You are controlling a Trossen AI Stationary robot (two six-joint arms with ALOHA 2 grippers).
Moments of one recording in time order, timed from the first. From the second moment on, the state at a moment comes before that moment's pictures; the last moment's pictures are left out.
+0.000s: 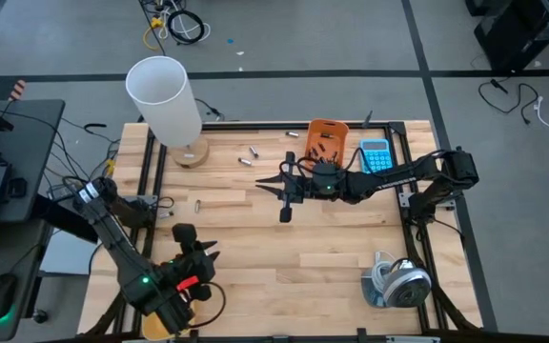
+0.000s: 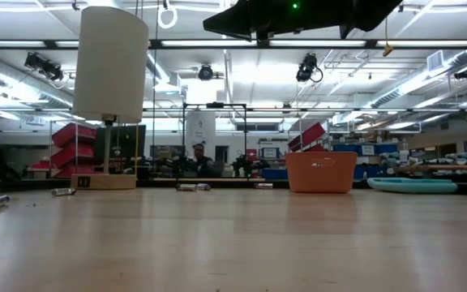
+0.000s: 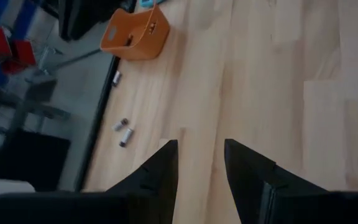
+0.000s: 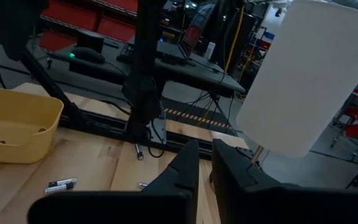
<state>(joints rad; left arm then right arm) -0.88 1.70 1.63 -1.56 -0.93 -0.91 0.00 1.63 0.99 0.58 0.13 -0.31</state>
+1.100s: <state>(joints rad) -0.87 1.69 1.38 -1.57 -1.35 -1.07 -0.01 1.63 1.06 0.61 0.10 -0.21</state>
